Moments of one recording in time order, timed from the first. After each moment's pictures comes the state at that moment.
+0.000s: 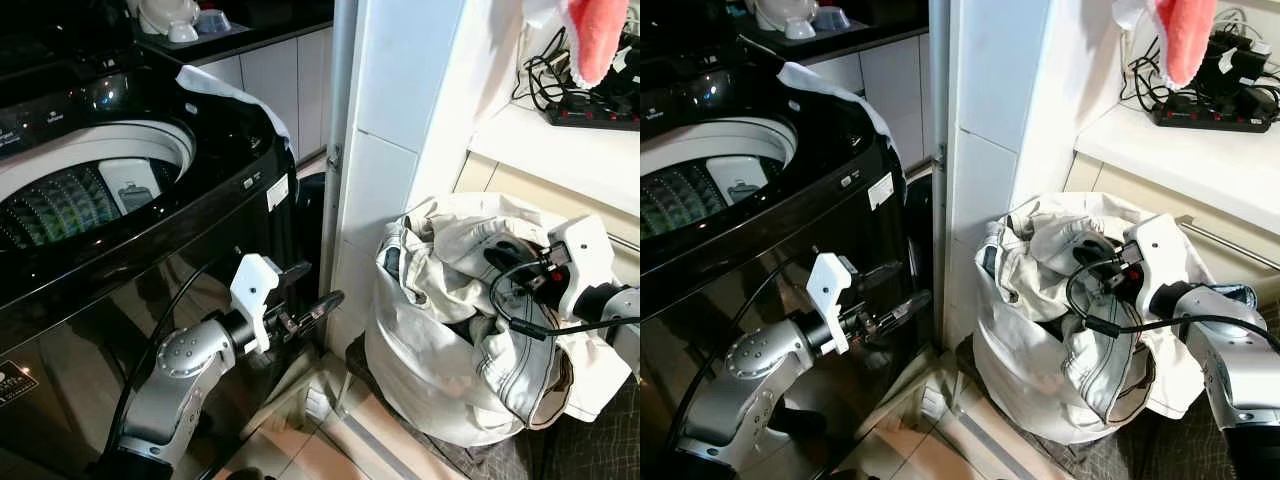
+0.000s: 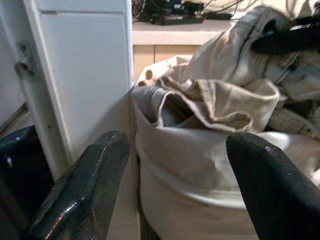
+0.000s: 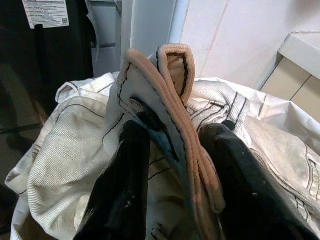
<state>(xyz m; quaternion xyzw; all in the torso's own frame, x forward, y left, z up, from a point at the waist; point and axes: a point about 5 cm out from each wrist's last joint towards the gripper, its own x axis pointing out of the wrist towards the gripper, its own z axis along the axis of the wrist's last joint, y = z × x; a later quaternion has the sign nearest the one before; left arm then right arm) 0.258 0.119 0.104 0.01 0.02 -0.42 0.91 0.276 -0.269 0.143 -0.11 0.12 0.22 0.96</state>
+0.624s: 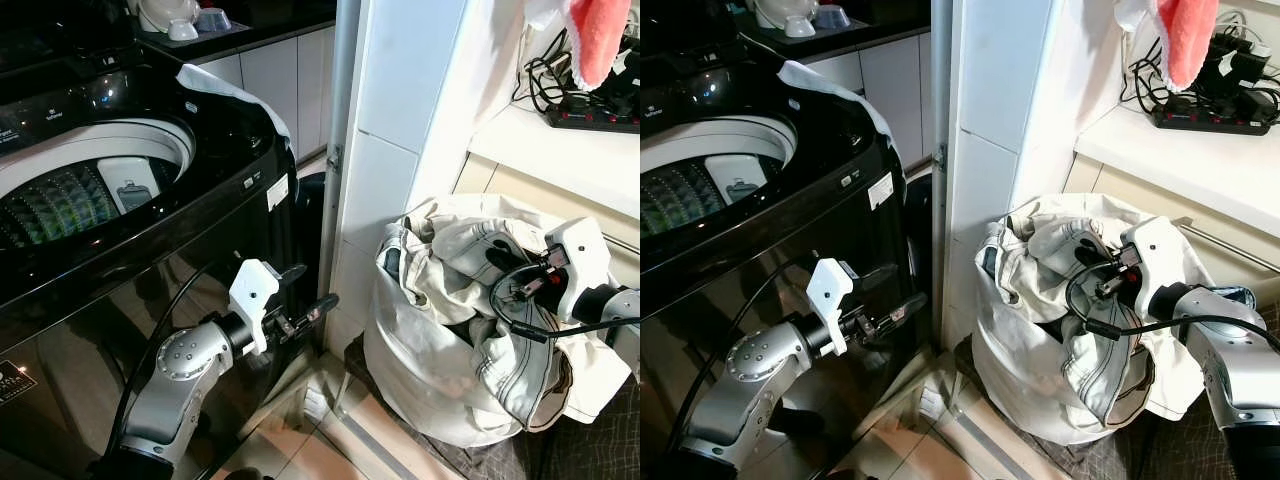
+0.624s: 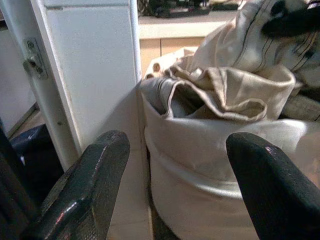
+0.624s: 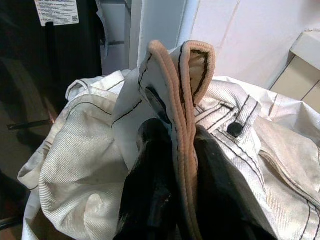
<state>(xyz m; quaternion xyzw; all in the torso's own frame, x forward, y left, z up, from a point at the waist) 0.260 0.123 0.098 0.04 0.02 -0.41 0.91 0.275 -0.267 0.142 -0.10 0.13 0.24 0.96</state>
